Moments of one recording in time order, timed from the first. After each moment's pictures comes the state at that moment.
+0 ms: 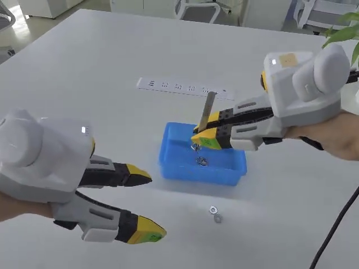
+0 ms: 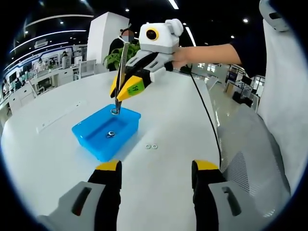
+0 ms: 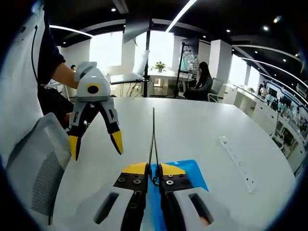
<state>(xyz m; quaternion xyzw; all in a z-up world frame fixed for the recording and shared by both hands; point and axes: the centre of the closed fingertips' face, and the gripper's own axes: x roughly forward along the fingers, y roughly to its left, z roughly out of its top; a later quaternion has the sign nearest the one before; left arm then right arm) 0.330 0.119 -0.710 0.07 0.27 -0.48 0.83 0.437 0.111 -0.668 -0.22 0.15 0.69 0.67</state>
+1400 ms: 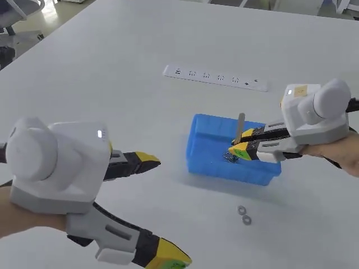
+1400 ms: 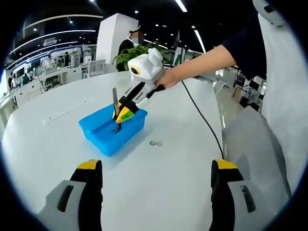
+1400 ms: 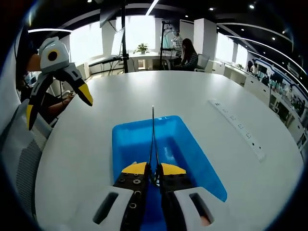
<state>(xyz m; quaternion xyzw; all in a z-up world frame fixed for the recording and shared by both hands) 0.326 0.126 -0.716 0.06 0.27 -0.45 0.85 0.484 0.098 -0.760 -0.22 0.24 0.65 0.69</state>
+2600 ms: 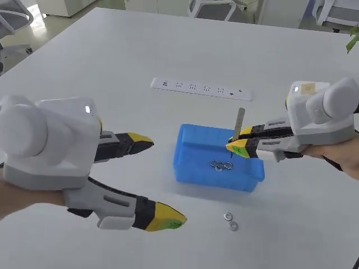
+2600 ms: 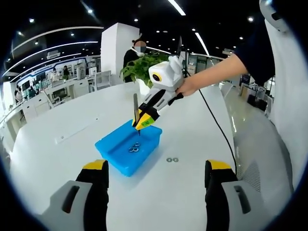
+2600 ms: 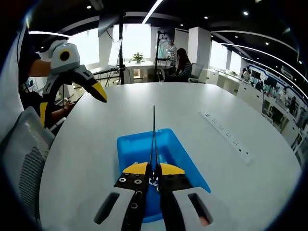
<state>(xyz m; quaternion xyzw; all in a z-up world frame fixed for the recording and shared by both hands) 0.367 0.133 -0.677 0.09 0.22 -0.42 0.88 0.481 0.083 -0.720 -0.21 0.20 0.63 0.72</state>
